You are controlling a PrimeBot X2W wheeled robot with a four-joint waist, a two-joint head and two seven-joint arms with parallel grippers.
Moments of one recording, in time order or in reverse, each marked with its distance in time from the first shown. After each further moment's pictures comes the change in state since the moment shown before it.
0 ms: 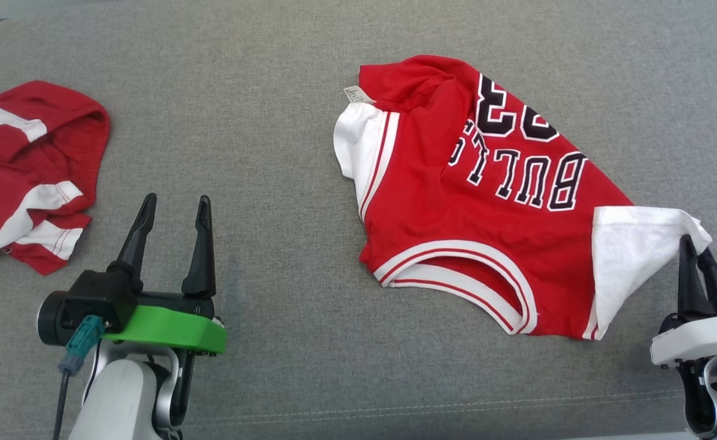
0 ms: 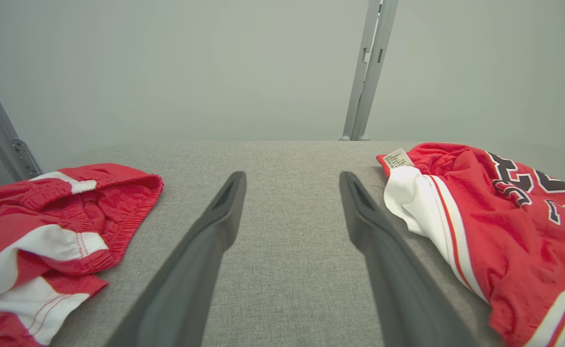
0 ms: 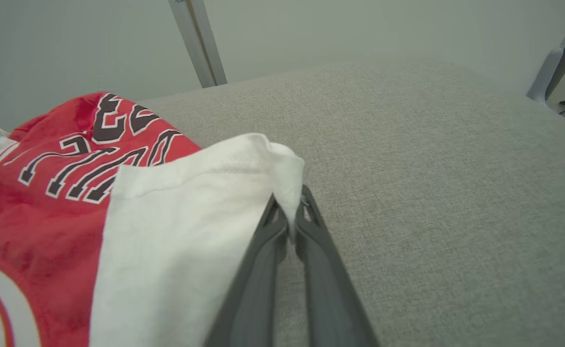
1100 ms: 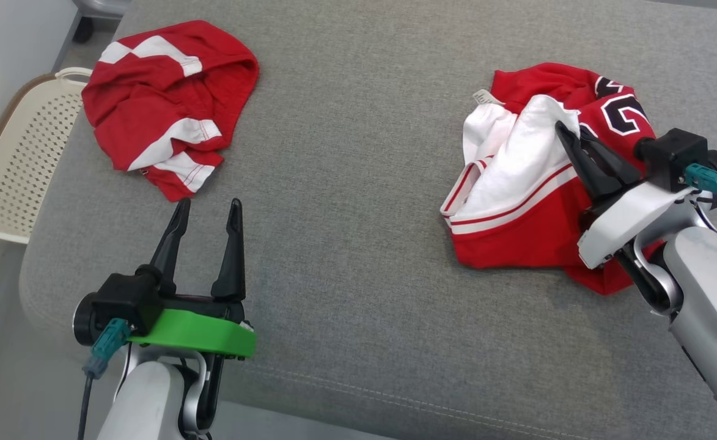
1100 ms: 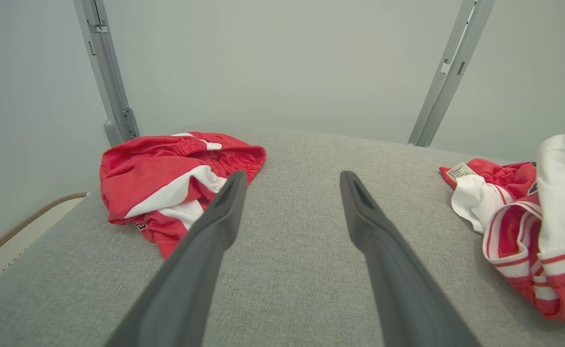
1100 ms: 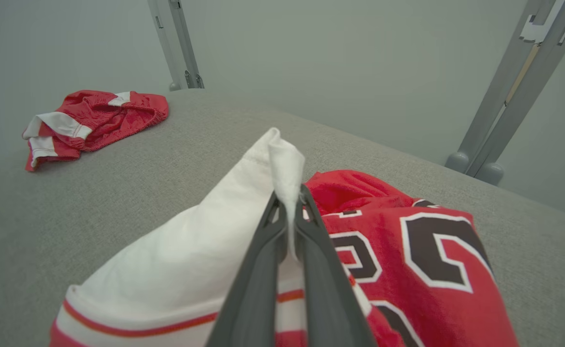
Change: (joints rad) left arm 0.004 -0.047 -0.049 0.002 -0.047 0.005 -0.012; right arm -0.478 -0.267 0.646 0.094 0.161 0.000 0.093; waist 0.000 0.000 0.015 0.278
